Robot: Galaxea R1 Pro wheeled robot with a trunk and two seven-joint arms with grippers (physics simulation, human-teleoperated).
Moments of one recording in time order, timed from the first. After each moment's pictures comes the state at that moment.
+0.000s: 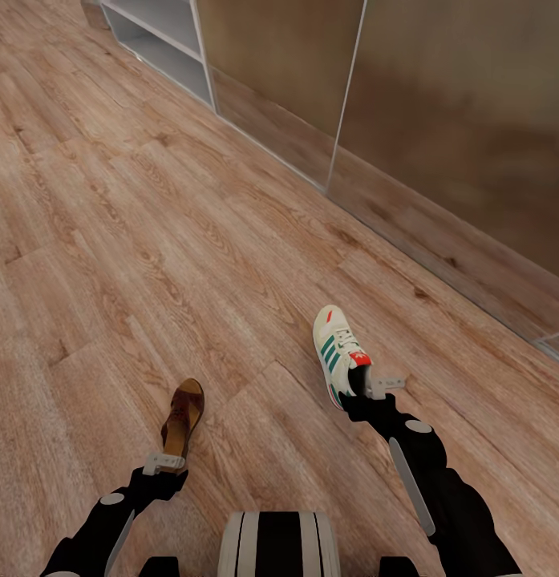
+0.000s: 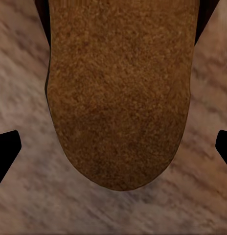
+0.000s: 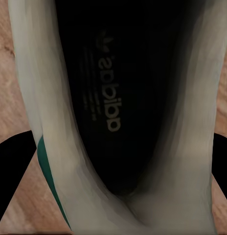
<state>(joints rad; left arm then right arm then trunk) -0.46 0.06 0.26 -0.61 -0.31 0.08 -0.28 -0.40 -0.02 0.10 -1.41 -0.08 0.59 0.04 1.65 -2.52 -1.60</state>
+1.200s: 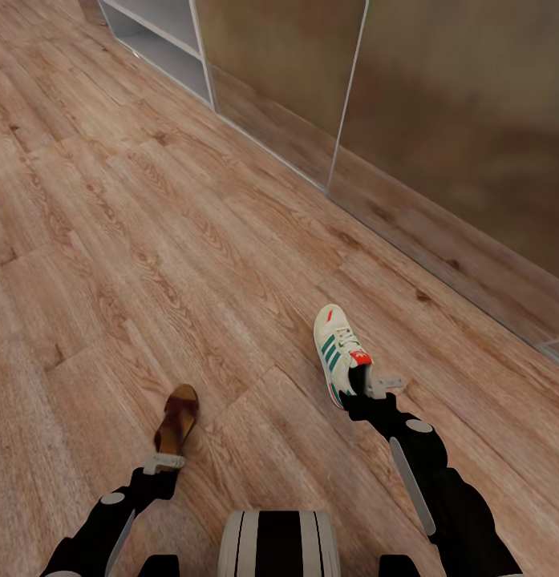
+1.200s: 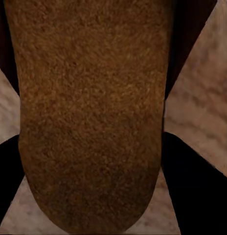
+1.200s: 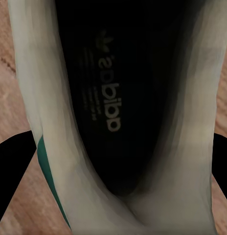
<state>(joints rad) -0.46 0.06 0.26 -0.61 -0.30 0.08 -0.29 -0.40 -0.02 0.09 -1.42 -0.08 0.59 0.04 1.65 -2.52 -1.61</state>
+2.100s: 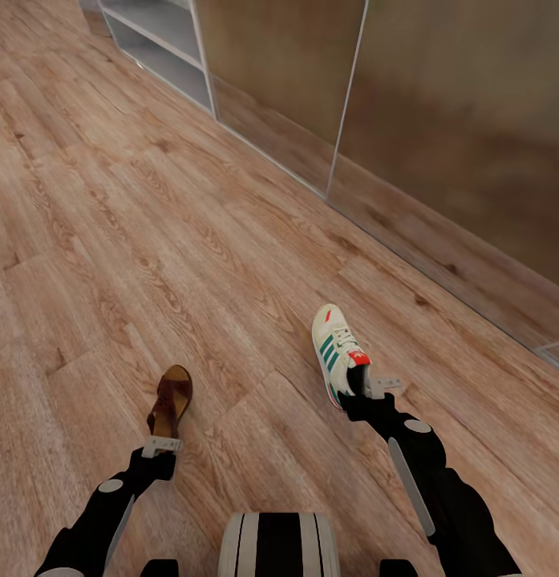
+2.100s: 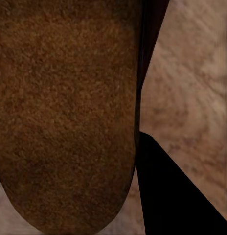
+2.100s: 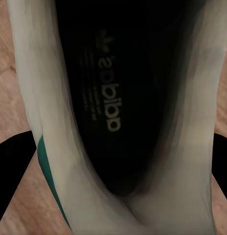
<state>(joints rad) -0.44 0.05 0.27 -0.75 -0.30 0.09 -0.29 -0.40 -0.02 0.10 -1.42 -0.08 0.59 0.04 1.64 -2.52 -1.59</state>
